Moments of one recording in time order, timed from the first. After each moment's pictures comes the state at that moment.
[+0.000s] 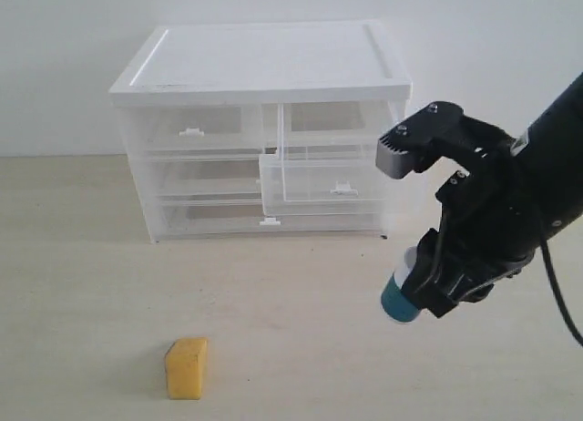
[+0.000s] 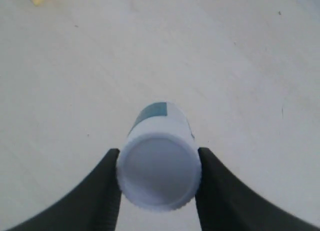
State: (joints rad) left arm -0.02 0.00 0.00 -0.08 0.33 -0.05; right arm 0.45 1.39 -0.98 0.33 0.86 -0.65
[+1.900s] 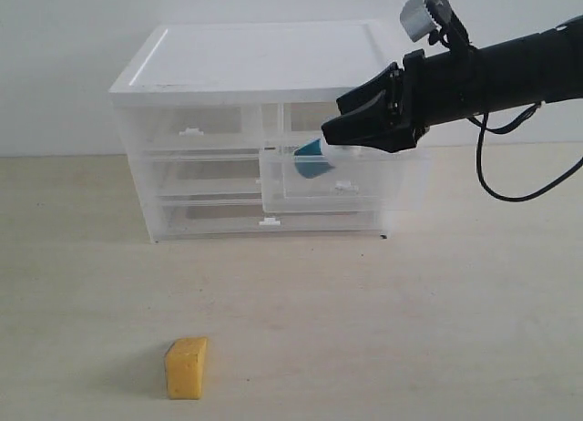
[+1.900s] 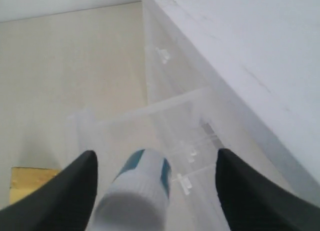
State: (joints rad) left arm -0.02 0.00 0.00 -0.08 0.33 -0.05; right arm 0.13 1.90 -1.38 1.39 1.07 -1.88
